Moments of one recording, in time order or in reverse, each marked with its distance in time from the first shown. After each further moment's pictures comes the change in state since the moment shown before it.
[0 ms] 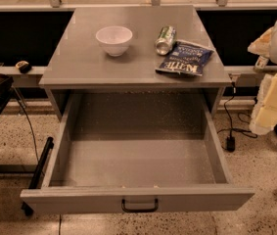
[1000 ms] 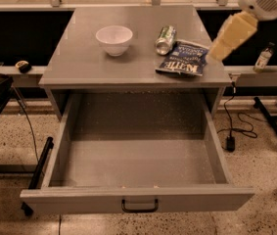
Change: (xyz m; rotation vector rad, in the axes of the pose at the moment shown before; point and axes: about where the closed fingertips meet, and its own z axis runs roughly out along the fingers) arm -0.052 -0.132 -0.001 0.255 -0.163 0.183
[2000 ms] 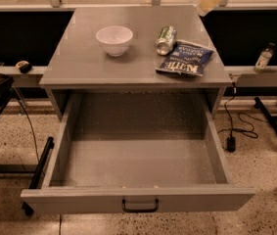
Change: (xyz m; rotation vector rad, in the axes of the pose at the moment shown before) arm -0.048 -0.126 0.013 0.304 -0.002 0.205
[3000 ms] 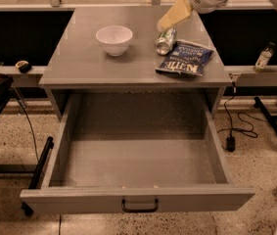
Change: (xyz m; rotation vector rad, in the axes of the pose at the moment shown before) arm -0.020 0.075 0.090 -0.169 -0.033 0.348
